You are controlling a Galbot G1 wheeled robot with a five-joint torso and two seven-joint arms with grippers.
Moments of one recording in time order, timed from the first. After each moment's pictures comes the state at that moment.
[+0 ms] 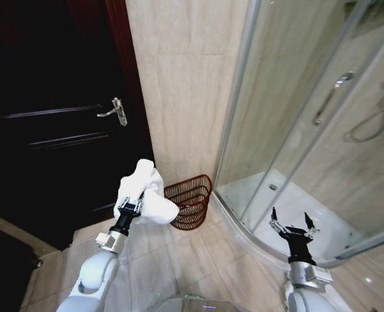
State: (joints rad) left arm 1.57 -1.26 -0.64 -2.03 -0.25 -0.22 0.15; right arm -1.74 1.60 0.84 2.17 0.06 0.17 -0.01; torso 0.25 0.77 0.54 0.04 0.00
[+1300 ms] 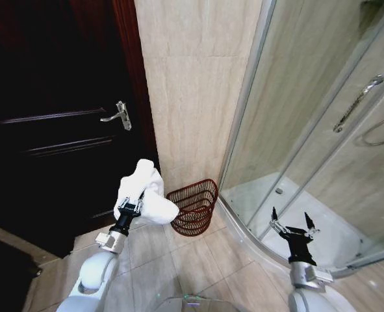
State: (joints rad) left arm 1.57 -1.26 -0.64 -2.03 -0.25 -0.22 0.14; right arm -1.74 1.60 0.84 2.17 0.06 0.17 -0.01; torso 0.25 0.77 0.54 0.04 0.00
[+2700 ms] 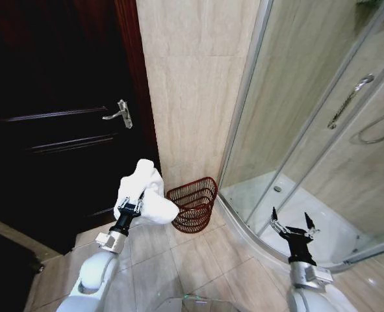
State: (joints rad) left arm 1.57 -1.26 -0.64 -2.03 -0.25 -0.22 0.14; right arm -1.74 1.60 0.84 2.17 0.06 0.17 -0.01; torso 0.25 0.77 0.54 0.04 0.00
